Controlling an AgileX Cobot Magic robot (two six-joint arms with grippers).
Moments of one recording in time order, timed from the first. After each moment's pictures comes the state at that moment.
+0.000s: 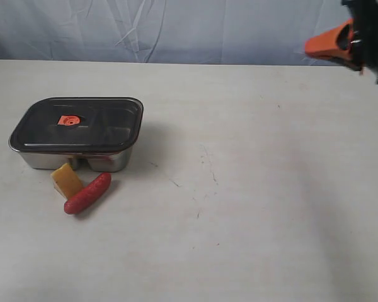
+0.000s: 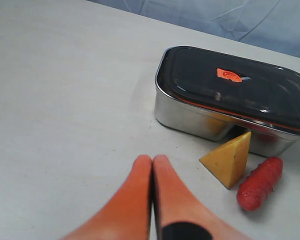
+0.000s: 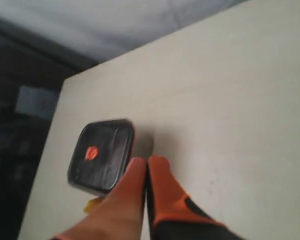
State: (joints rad) left arm 0.21 0.01 -0.02 -0.32 0.50 0.08; right arm 0.01 1.54 -1.00 1.34 0.92 -0.81
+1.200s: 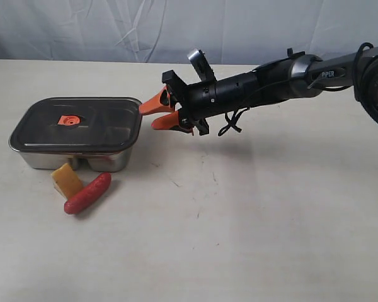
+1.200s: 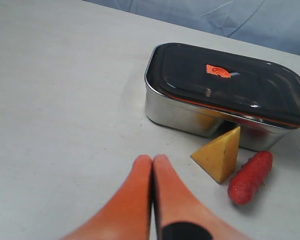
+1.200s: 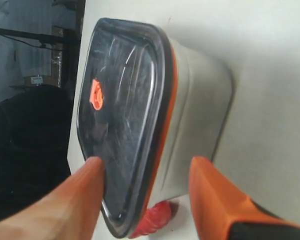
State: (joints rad) left arm 0.17 0.01 -0.02 -0.32 0.50 0.08; right arm 0.49 2.37 -1.59 1.53 1.01 -0.81
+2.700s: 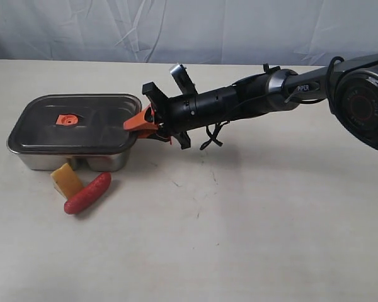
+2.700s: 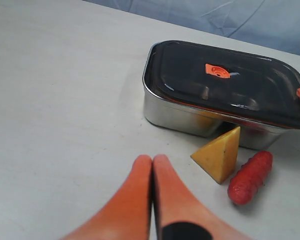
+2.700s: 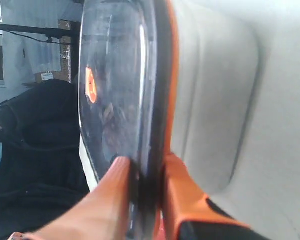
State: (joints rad) left arm 0.17 0.01 -0.02 -0.32 0.50 0.08; right arm 0.57 2.42 -1.60 1.60 0.99 -0.79
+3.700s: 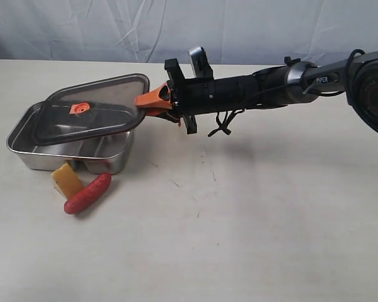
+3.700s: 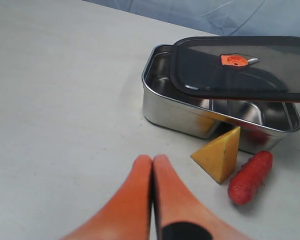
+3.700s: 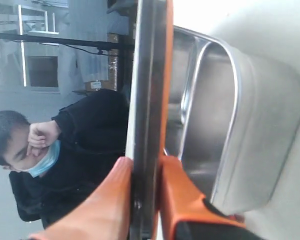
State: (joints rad) left arm 0.17 0.01 -0.02 -0.32 0.50 0.08; right arm 0.49 2.41 -1.60 1.71 1.15 -0.83
